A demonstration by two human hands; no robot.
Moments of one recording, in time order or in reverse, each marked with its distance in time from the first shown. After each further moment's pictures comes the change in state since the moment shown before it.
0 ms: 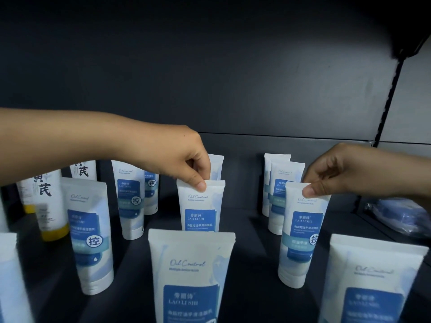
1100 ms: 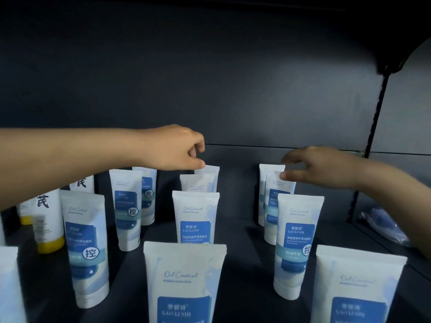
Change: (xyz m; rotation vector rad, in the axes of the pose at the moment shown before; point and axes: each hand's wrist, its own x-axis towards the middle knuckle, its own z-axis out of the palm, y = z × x) left_hand 0.019 -0.012 -0.006 0.114 0.243 -0.237; right_hand 0.044 0.018 -0.004 -0.451 0.168 0.147
